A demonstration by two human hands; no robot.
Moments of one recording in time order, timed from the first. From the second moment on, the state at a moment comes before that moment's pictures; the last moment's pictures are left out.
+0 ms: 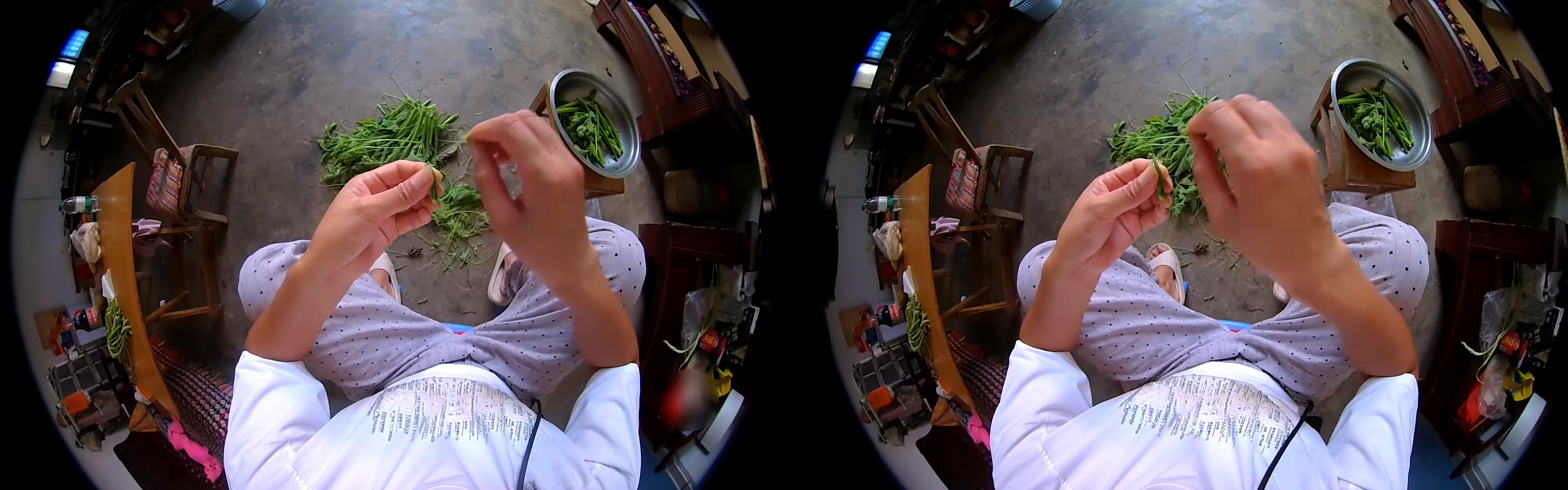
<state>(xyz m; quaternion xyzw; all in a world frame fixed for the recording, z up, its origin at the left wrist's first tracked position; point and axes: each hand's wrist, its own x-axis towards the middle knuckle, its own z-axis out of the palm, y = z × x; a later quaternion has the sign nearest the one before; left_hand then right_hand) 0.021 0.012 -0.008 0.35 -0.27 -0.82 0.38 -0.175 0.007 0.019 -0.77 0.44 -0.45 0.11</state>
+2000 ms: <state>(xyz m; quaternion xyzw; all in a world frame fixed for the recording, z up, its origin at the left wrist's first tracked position) -0.088 0.055 -0.458 0.58 -0.69 -0.43 -0.03 -0.283 -0.075 -0.059 -0.68 0.64 -0.26 0.23</state>
